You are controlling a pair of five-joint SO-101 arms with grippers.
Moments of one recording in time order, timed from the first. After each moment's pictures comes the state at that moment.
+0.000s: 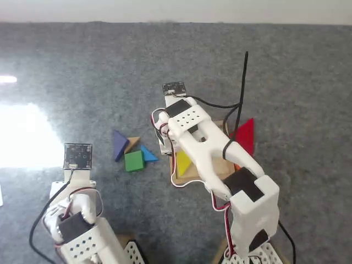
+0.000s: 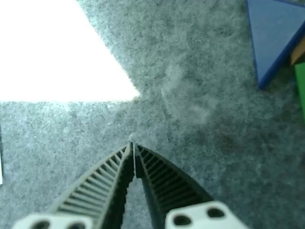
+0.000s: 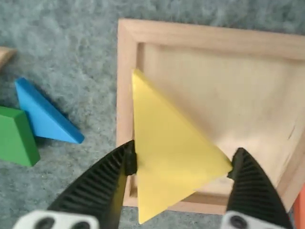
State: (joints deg) left arm -38.0 -101.7 96.9 71.2 -24.7; right arm -38.7 19.8 2.2 75.0 -24.6
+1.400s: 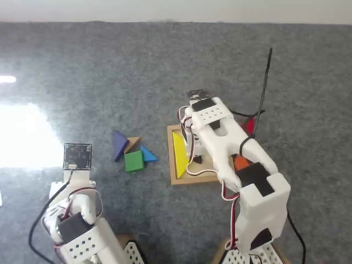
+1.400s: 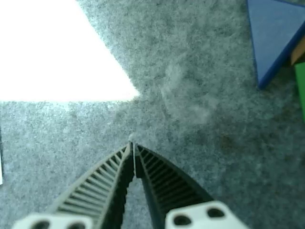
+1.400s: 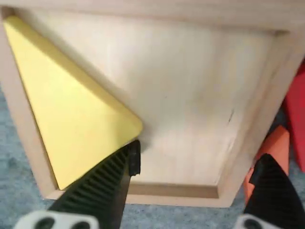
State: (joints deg) left arm -38.0 -101.7 96.9 71.2 -24.7; right arm -28.7 19.6 10.2 75.9 -15.4
